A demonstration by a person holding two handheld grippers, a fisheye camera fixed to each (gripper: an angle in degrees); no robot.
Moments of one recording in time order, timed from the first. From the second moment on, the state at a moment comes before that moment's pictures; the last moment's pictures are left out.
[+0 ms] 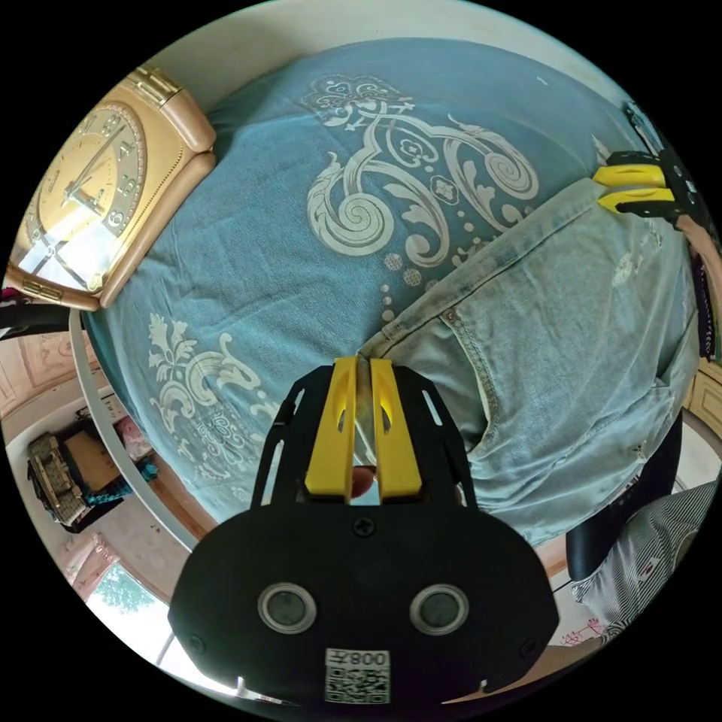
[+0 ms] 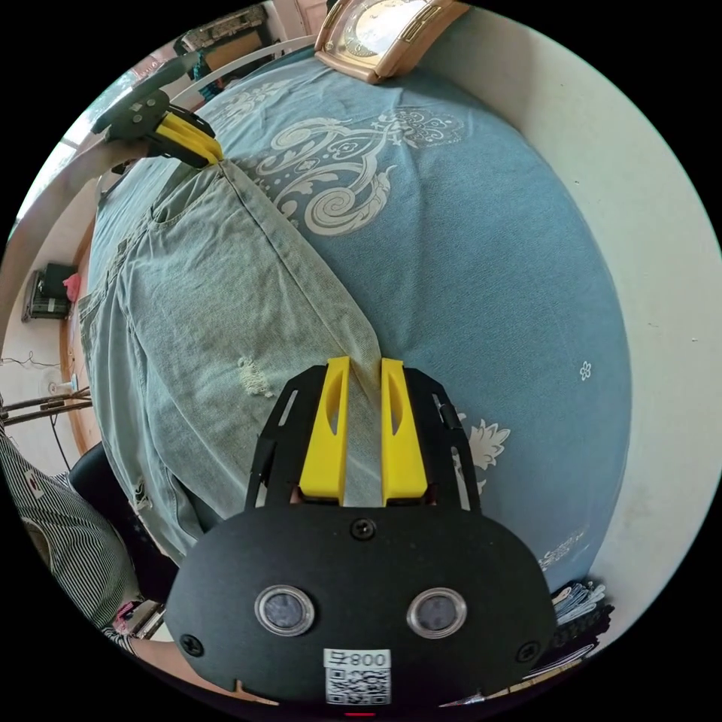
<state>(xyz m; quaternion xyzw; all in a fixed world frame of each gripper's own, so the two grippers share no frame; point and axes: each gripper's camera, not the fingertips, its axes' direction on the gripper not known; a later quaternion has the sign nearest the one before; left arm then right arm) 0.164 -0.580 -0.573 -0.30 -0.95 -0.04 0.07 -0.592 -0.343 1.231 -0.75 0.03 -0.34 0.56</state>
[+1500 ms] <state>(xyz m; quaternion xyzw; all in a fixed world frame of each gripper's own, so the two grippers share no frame) 0.383 -0.015 -0.390 -0.23 -0.96 0.17 0.00 -0.768 -0.470 0.748 -0.64 0.07 -0.32 0.69</state>
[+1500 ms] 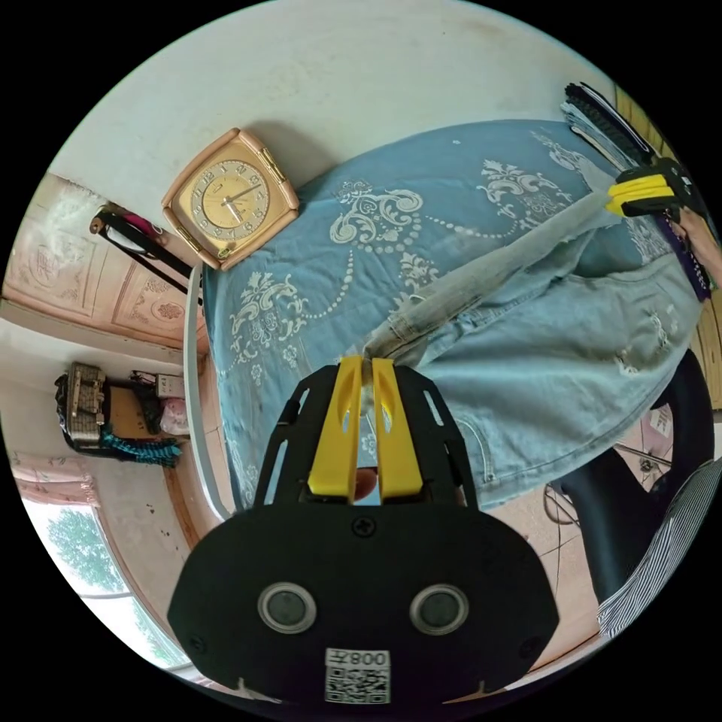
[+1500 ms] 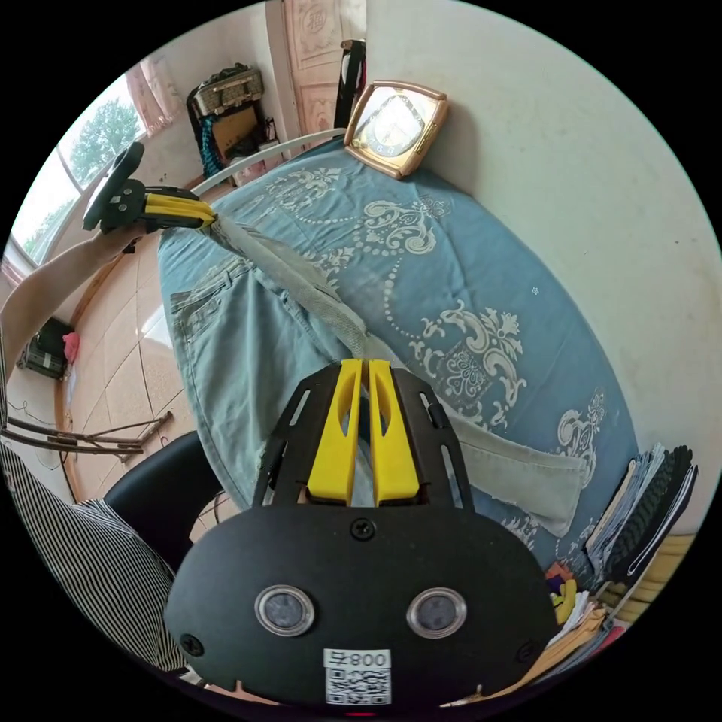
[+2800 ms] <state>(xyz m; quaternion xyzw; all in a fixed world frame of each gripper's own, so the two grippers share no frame) 0.482 0.312 -0.464 -0.25 -0.96 0.10 0.00 -0.950 -0.268 0.558 -0.73 0.03 -0.32 0.60</state>
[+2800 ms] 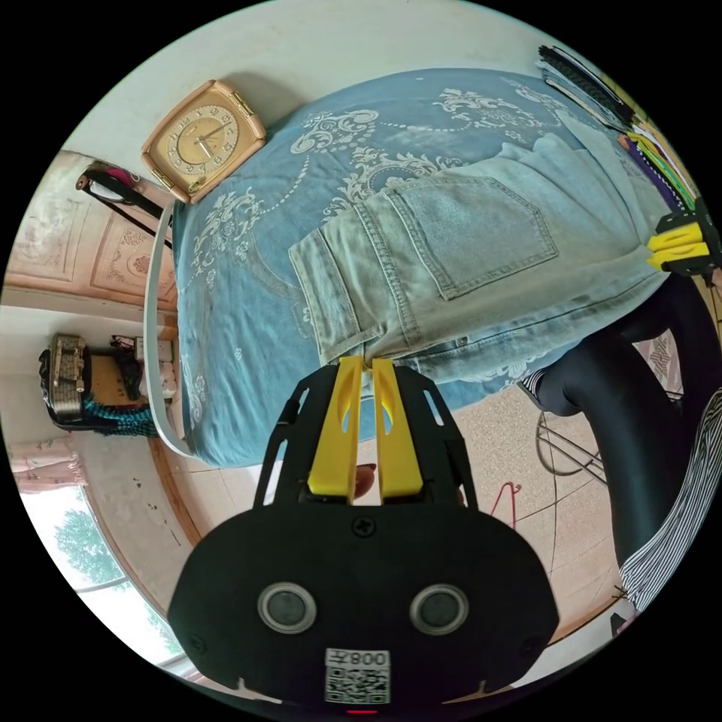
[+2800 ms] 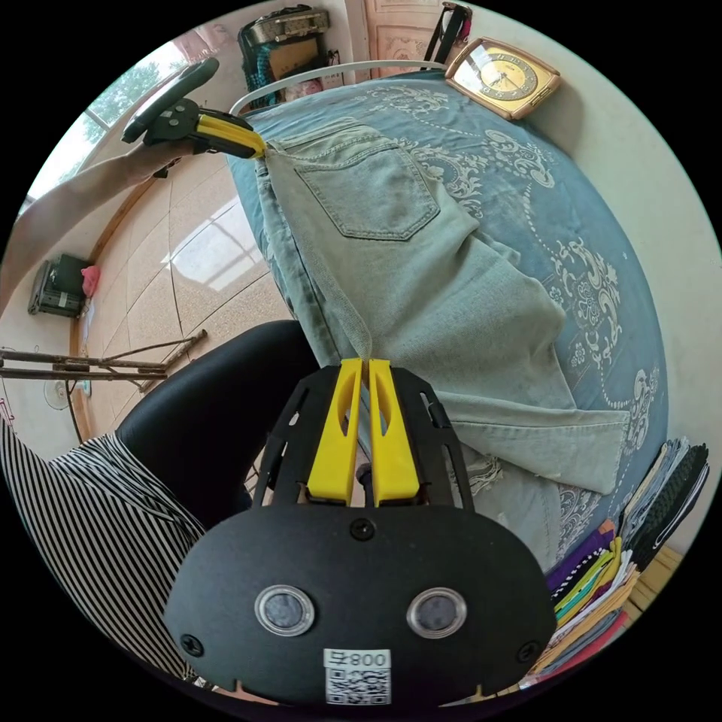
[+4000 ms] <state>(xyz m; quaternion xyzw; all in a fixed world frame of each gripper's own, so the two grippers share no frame) 0.533 0.421 -0.525 -0.20 -0.97 0.09 0.06 -0.947 -0.098 0.613 -0.76 0.03 -0.26 0.59</state>
